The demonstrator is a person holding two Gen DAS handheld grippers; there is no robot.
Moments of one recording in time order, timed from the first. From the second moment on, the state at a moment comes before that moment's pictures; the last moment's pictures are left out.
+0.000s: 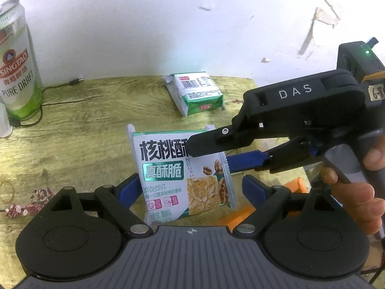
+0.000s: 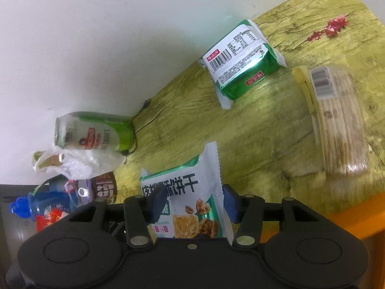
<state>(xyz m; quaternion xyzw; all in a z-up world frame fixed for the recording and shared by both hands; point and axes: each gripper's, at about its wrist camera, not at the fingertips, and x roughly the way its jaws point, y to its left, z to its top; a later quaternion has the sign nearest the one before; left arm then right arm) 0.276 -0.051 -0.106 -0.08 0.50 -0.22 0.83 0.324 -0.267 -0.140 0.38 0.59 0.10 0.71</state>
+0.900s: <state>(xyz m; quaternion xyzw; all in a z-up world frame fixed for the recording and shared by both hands) 0.184 -0.068 -0.117 -0.07 0.54 -0.24 0.80 0.219 -0.266 -0.133 0.40 0.59 0.09 0.70</state>
